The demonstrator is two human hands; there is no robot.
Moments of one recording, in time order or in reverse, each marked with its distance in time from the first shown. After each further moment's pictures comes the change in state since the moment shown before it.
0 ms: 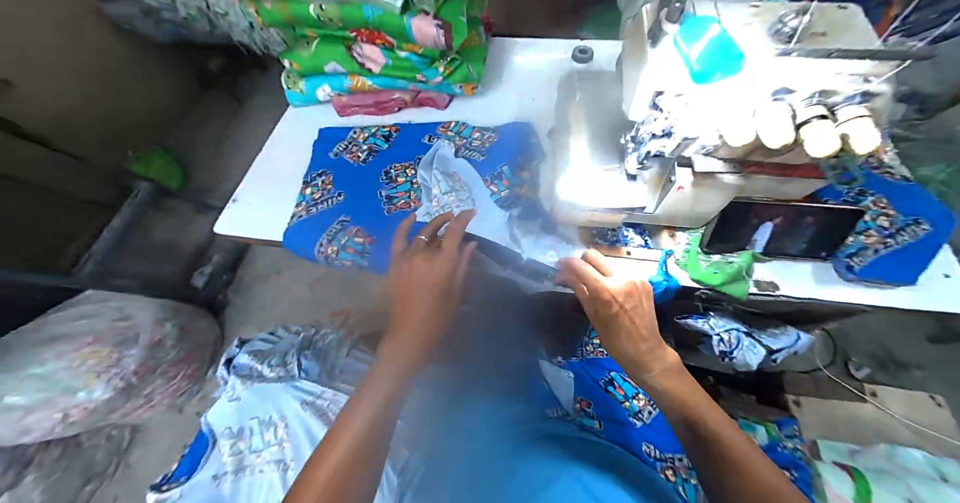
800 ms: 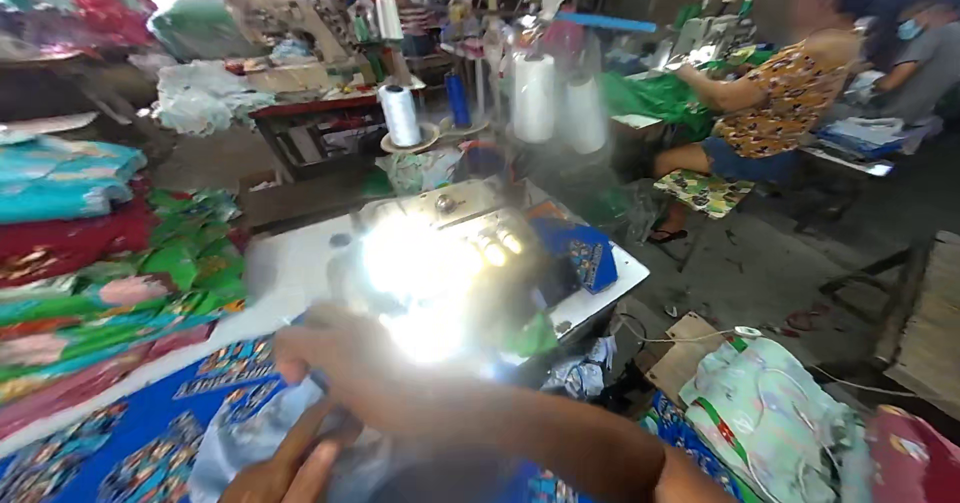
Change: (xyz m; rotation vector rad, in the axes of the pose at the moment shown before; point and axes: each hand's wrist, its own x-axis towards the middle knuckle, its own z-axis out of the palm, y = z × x) left_hand 0.066 0.027 -0.037 -0.703 -0.498 0.216; right_hand 0.133 -0.041 -0.088 0.495 0.003 0.011
